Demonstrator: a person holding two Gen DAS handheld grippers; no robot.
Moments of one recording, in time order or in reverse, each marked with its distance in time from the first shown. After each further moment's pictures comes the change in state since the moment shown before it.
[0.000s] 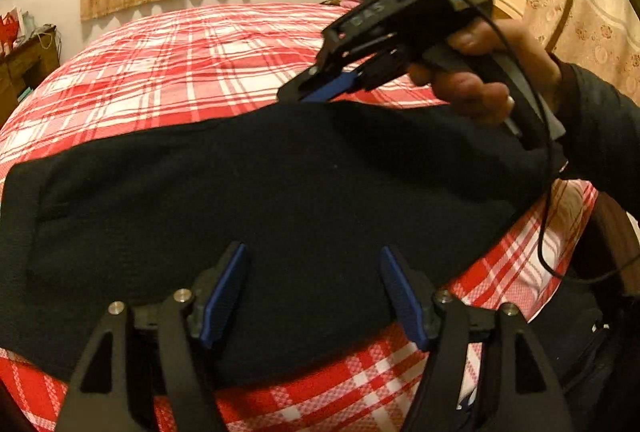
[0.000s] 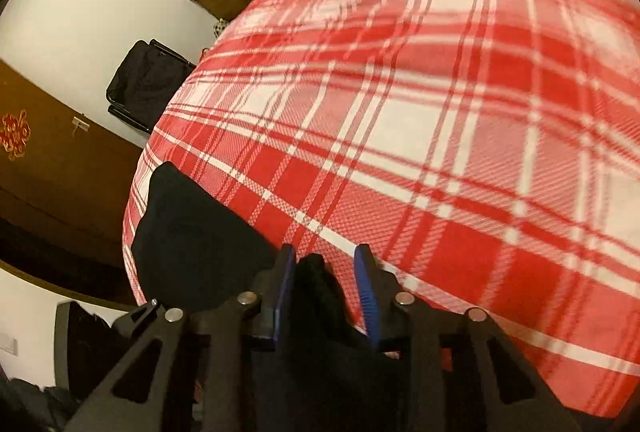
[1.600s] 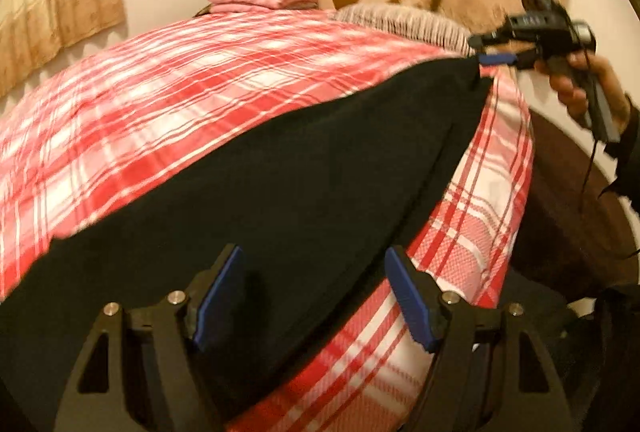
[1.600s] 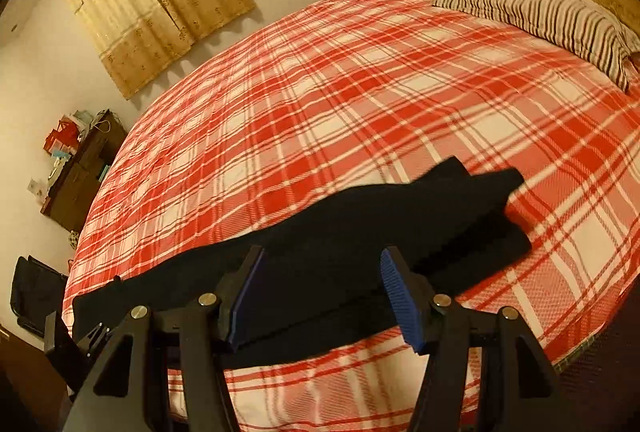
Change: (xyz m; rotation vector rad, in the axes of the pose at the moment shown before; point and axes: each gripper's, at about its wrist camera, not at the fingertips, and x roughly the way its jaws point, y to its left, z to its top) left arm 0.046 -0.167 0.053 0.350 0.047 -0.223; right arm -0.354 -0.149 -0.302 0.567 -0.610 -0.553
